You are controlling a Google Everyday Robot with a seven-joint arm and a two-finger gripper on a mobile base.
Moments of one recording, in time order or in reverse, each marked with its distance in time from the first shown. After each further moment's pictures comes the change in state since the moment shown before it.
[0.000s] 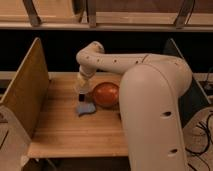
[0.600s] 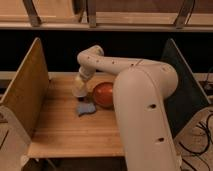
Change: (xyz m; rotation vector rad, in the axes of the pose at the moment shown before) arm -0.010 0.014 0.036 -0.094 0.010 -0.043
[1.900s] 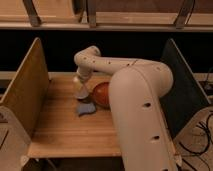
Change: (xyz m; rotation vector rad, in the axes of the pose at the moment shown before) arm -0.001 0.004 0.003 0.000 0.020 -0.023
